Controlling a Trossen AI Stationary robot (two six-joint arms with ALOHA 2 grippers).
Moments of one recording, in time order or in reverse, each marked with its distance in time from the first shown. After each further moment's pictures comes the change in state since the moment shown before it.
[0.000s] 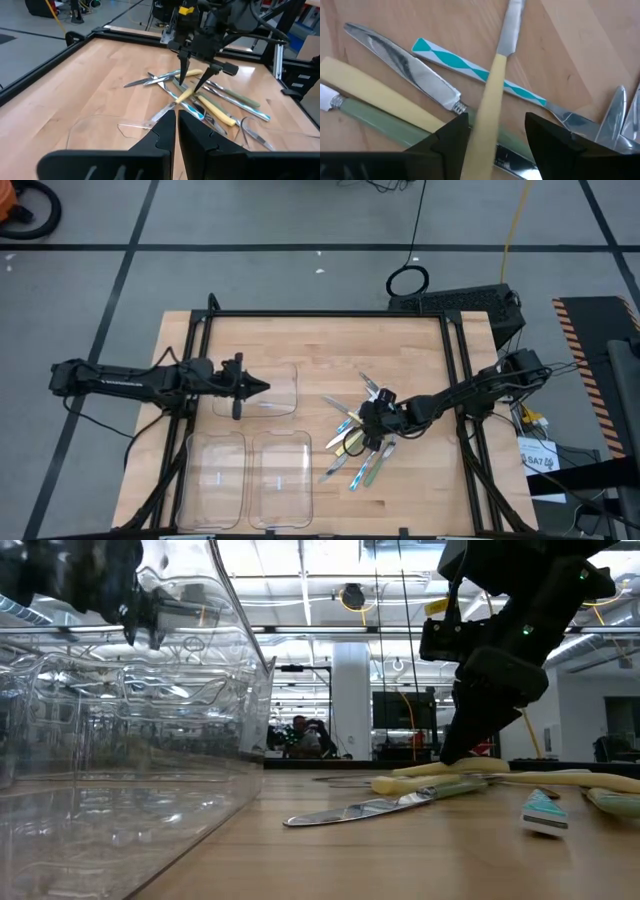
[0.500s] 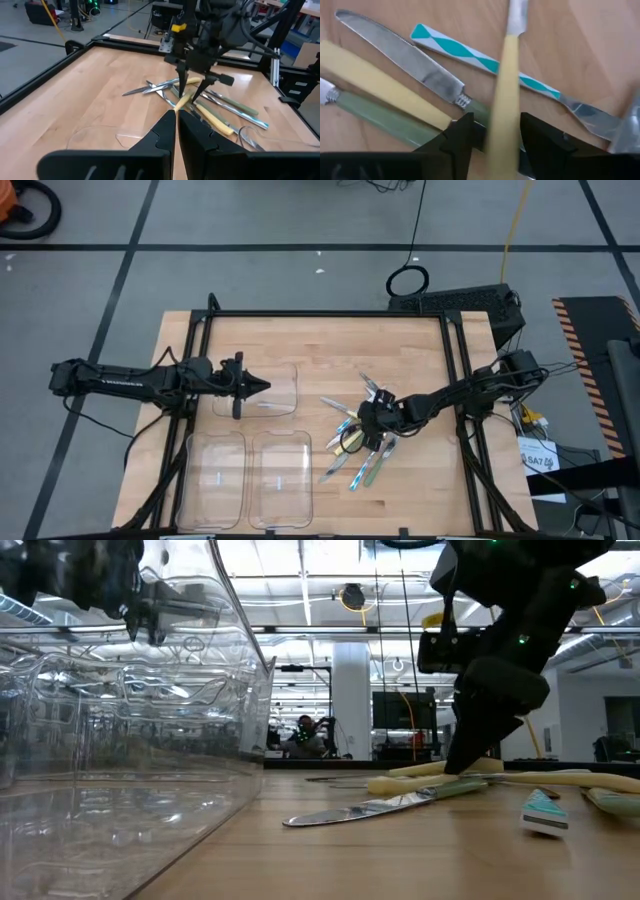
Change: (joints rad) left arm -0.001 0.001 0.000 0.044 0.000 0.003; right arm -0.033 0.043 0.002 0.006 -0.076 0.002
